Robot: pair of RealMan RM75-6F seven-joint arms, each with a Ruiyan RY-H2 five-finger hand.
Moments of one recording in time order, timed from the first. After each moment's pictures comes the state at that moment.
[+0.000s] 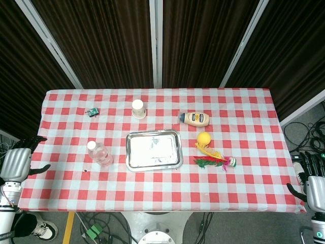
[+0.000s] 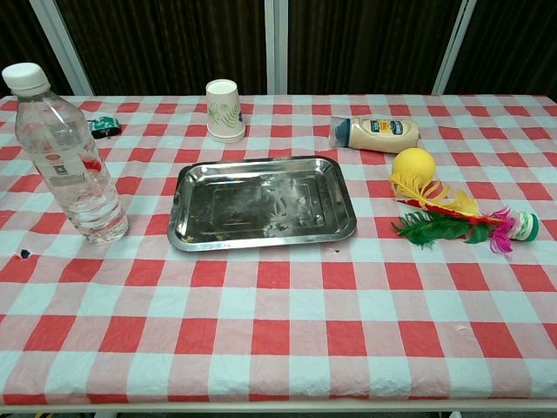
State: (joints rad) left arm -0.21 -1.16 -0.11 -1.56 1.36 1.35 -0.02; right arm -0.01 -1.23 0.09 -1.37 -1.47 1.55 0.05
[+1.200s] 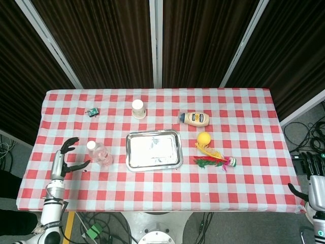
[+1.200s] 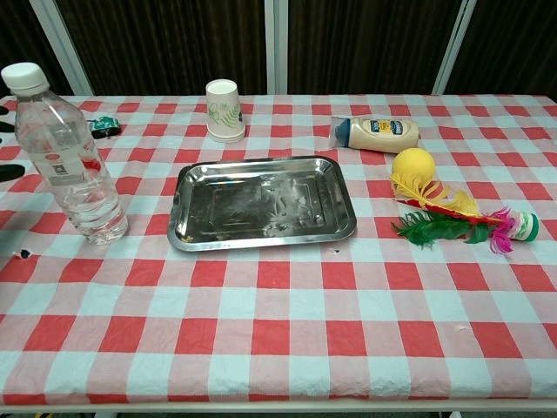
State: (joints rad) left arm -0.24 -1.55 -0.24 -1.56 1.14 1.24 -0.47; right arm 0.00 -1.24 0.09 -1.35 -1.44 1.52 0.09
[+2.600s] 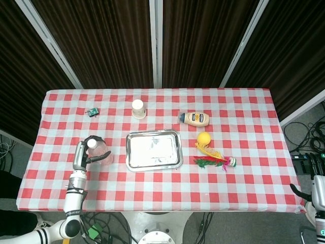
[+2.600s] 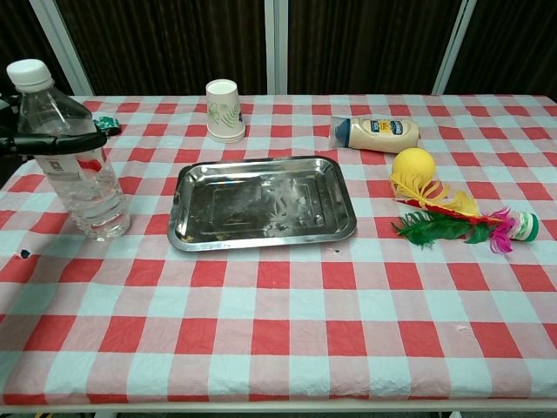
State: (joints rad) left arm -0.34 -1.72 -0.35 -1.48 1.15 1.17 -0.58; right arm 0.00 -1.22 0.10 -1.36 -1.40 1.48 0.13
